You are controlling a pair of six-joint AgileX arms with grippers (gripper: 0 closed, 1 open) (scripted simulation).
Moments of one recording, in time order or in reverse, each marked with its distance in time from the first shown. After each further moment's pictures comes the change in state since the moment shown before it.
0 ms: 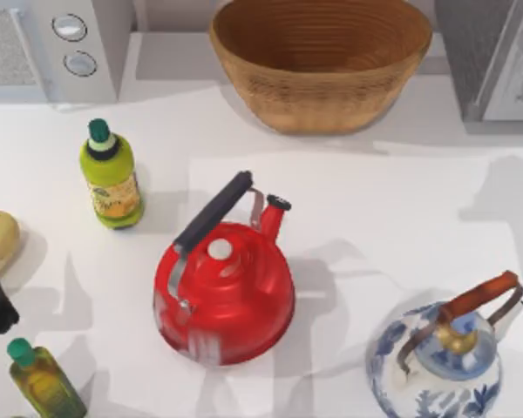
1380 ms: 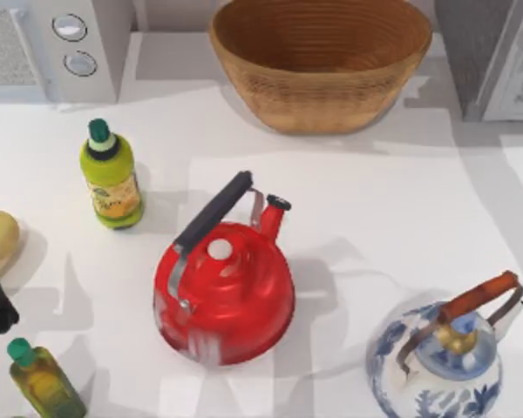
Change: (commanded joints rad) left arm 0.000 0.000 0.000 0.000 0.000 0.000; right arm 0.081 0.719 0.933 -0.233 0.090 0.009
